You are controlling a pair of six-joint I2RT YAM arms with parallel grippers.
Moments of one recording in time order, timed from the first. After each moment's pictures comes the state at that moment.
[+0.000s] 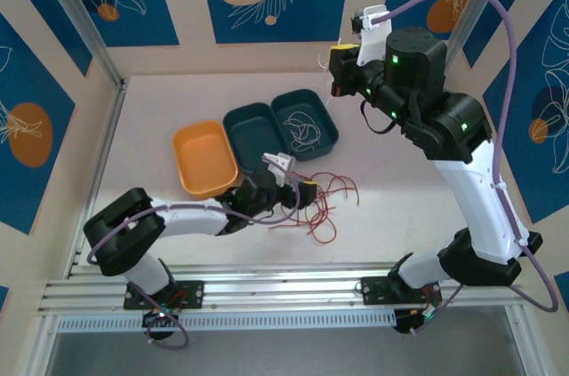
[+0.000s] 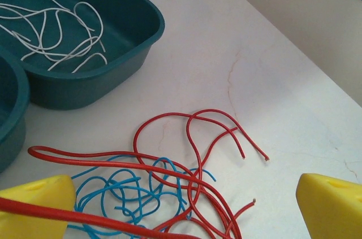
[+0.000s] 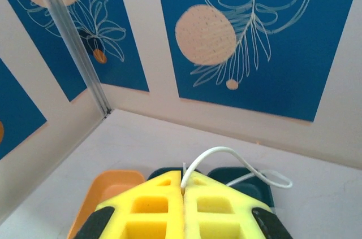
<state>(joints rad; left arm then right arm) -0.96 1.56 0.68 0.50 -0.10 -0.47 0.69 1.42 2.15 -0.96 0.22 0.20</state>
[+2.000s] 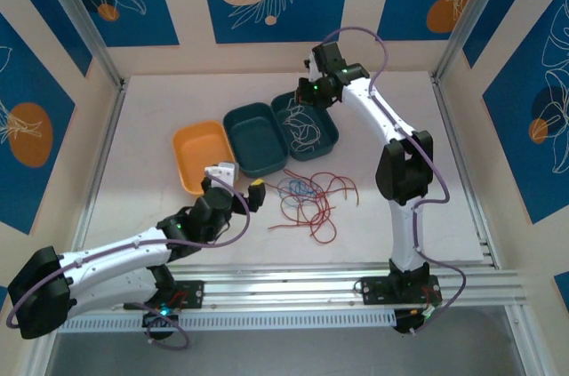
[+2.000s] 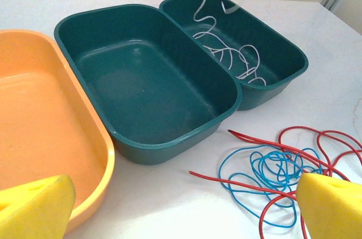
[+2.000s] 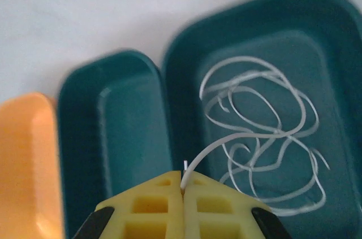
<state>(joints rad) -0.95 0.97 0.44 0.10 -0.54 -0.46 0.38 2.12 2.01 -0.85 -0.25 0.41</state>
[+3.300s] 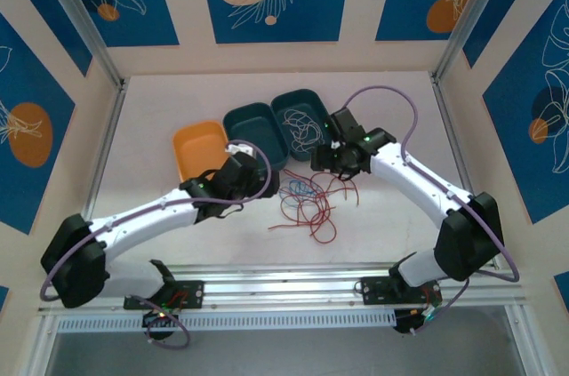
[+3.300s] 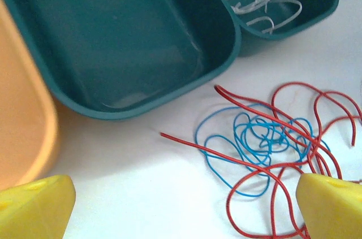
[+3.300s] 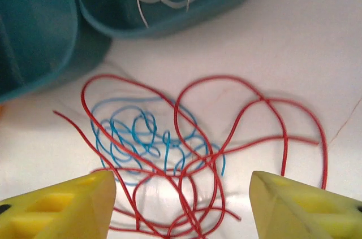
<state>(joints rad) -0.84 1.31 0.84 -0.32 -0.24 -0.65 0.56 1.44 1.15 -0.83 0.03 0.59</state>
